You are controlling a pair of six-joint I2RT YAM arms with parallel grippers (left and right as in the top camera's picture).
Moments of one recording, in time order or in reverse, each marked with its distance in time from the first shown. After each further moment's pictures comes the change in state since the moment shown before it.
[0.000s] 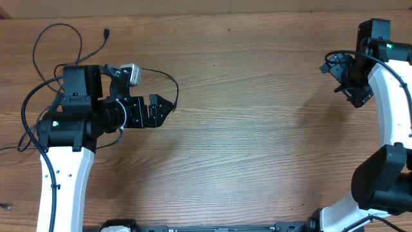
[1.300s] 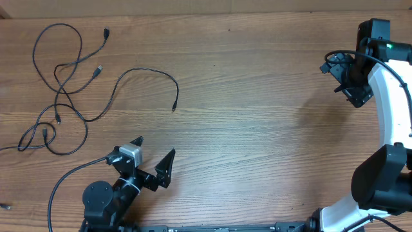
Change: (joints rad) left arm -0.076 -1.117 -1.054 0.731 -0.164 -0.106; right arm 0.000 0.000 0.000 0.000 0.000 0.000
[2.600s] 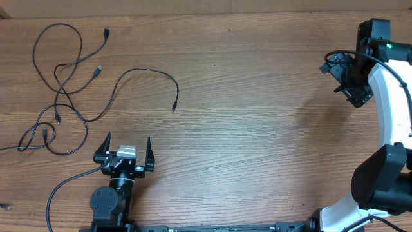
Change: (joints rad) left arm 0.027 -0.110 -0.218 0.228 -0.396 0.380; right arm 0.000 0.000 0.000 -0.001 0.000 0.000
